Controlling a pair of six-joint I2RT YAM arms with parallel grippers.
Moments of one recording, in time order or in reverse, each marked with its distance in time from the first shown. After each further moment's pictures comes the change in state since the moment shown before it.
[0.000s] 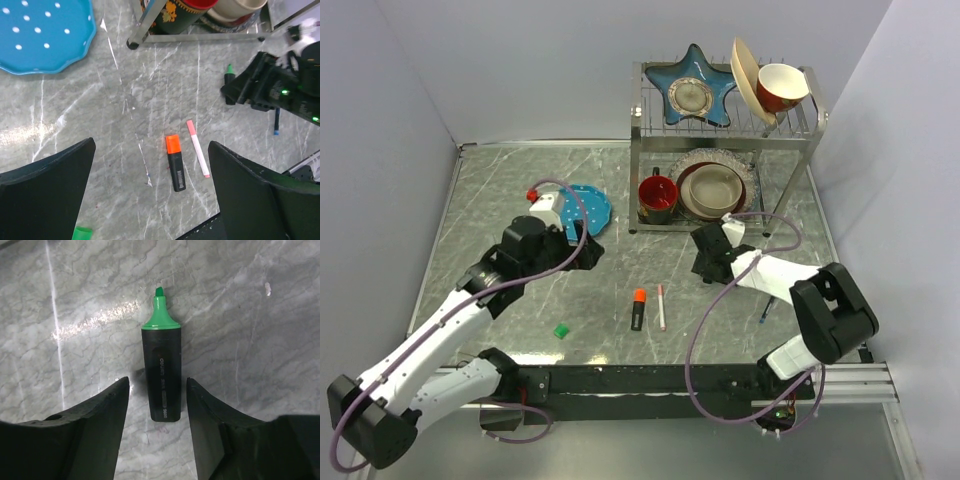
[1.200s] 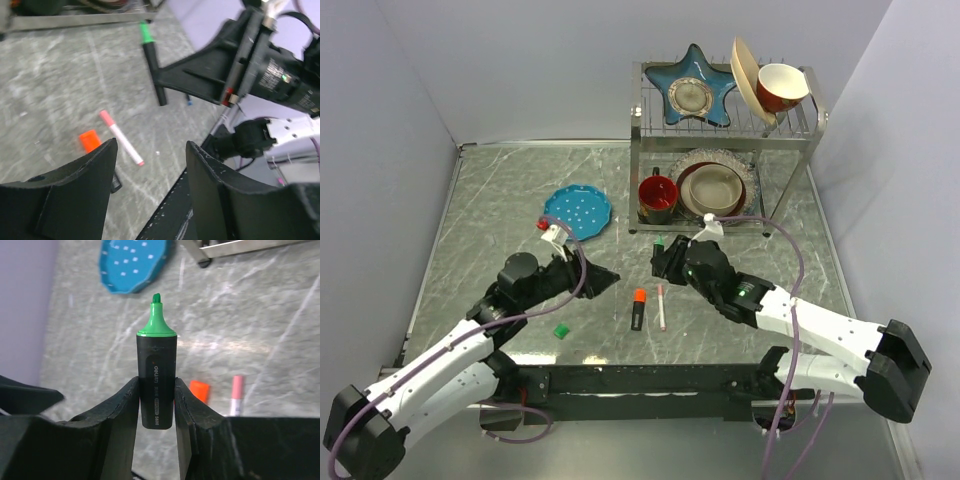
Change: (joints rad) left arm -0.042 -0.155 -0.384 0.519 0.337 -0.160; right arm 0.378 -0.425 -0.061 0.222 -0.077 0.084
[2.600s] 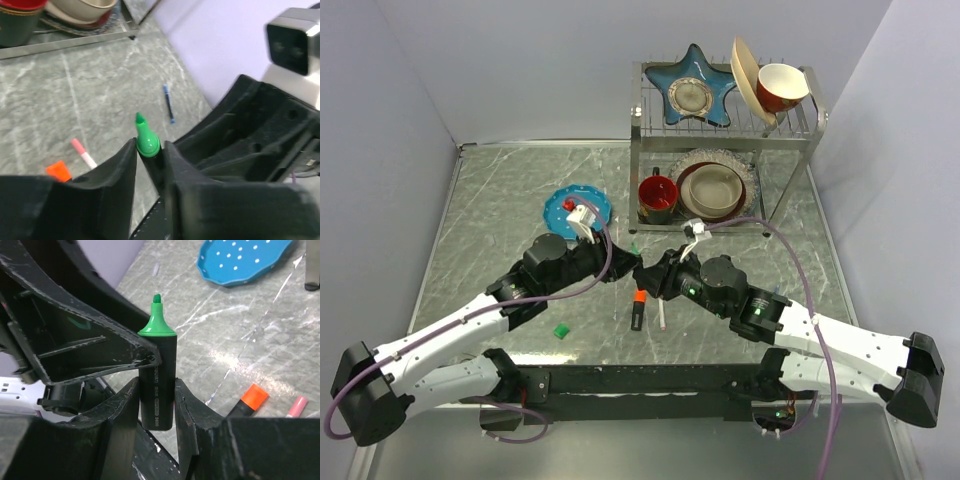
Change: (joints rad) left arm -0.200 0.219 0.251 -0.006 -0.193 -0.024; right arm 0.164 -0.156 -0.009 0.119 -0.140 -0.217
